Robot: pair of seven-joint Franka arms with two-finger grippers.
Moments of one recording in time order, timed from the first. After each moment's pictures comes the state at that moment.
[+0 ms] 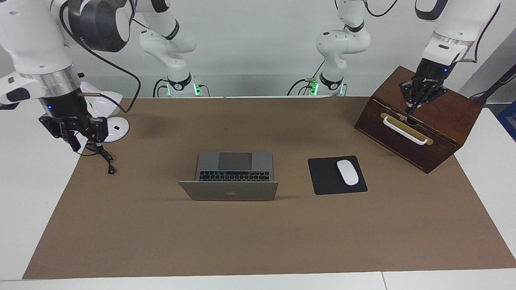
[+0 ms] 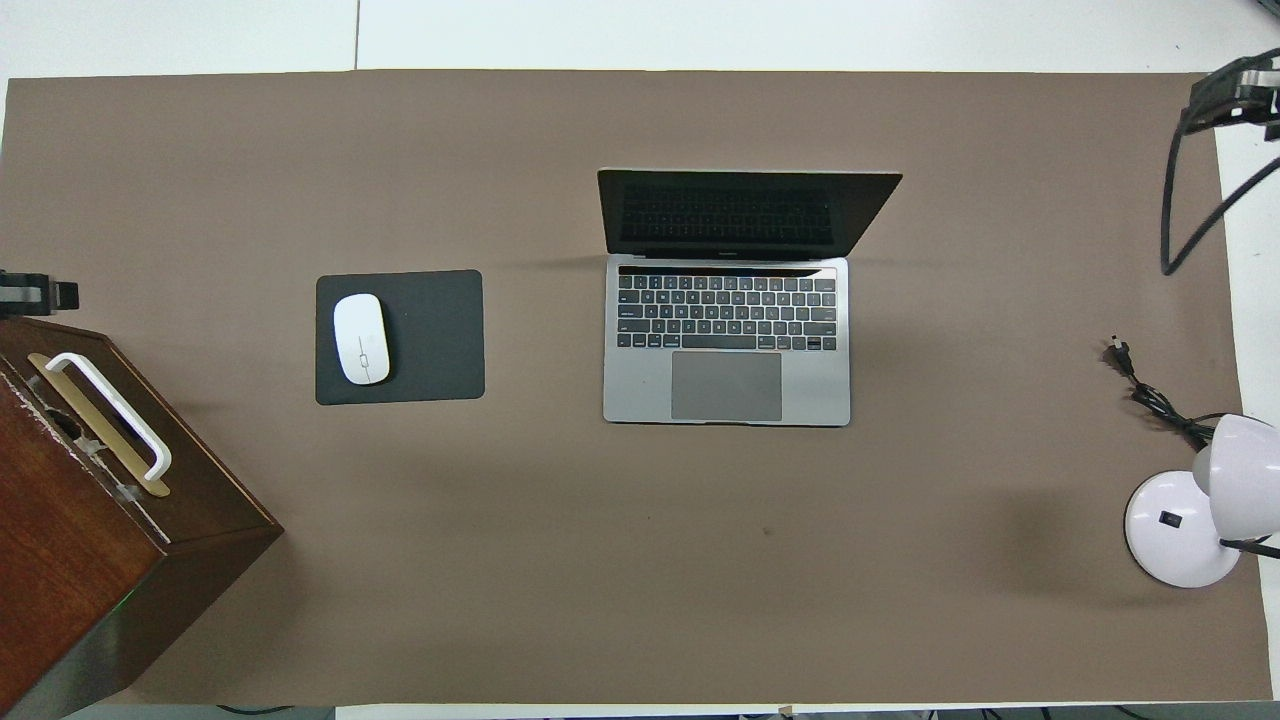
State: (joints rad) left arm -0.01 -0.16 -0.01 -1.81 -0.10 1.89 0.13; right arm 0.07 0.32 -0.12 -1.18 -0.03 1.79 0.06
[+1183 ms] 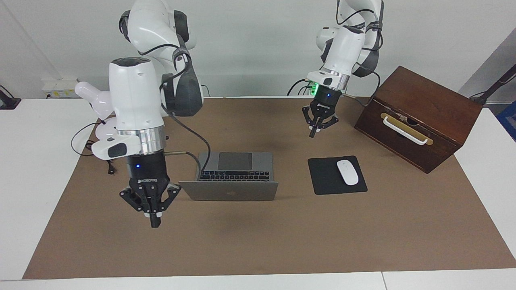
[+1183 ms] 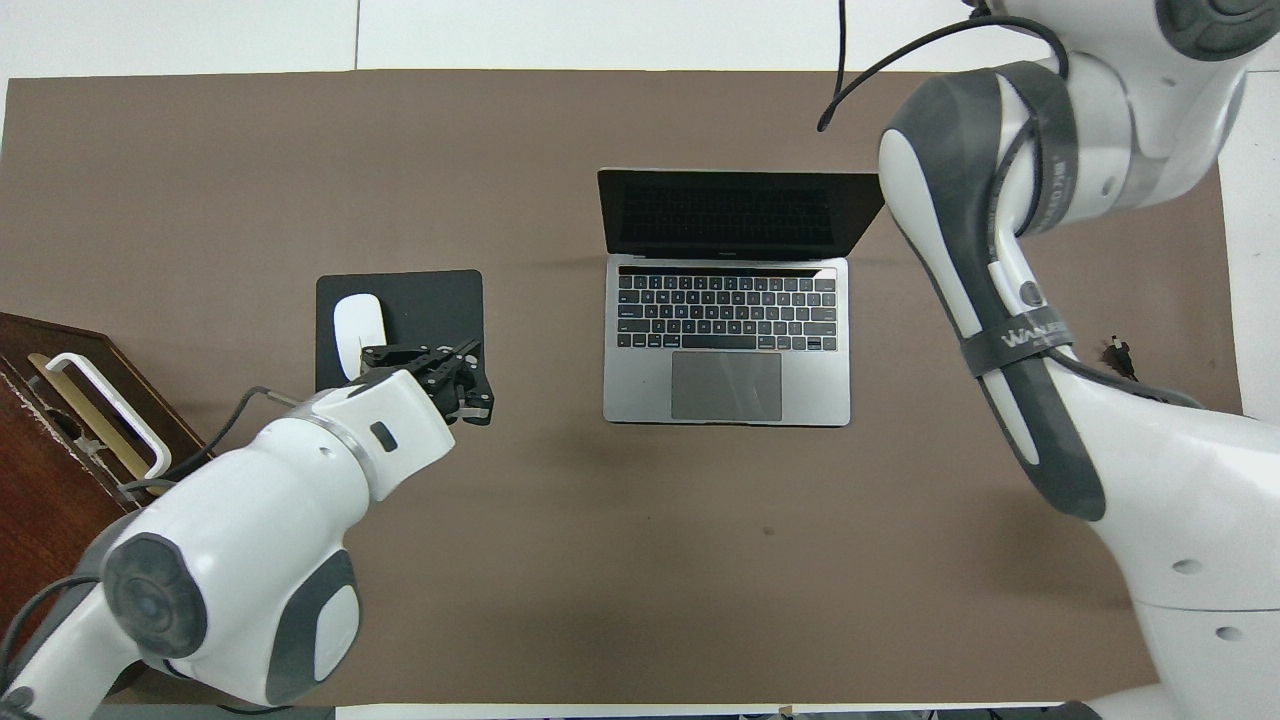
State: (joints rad) left arm -0.51 -0.21 -0.02 -2.46 -0.18 2.88 0.07; right arm 0.33 0.64 -0.20 -1.02 -0.01 2.34 0.24
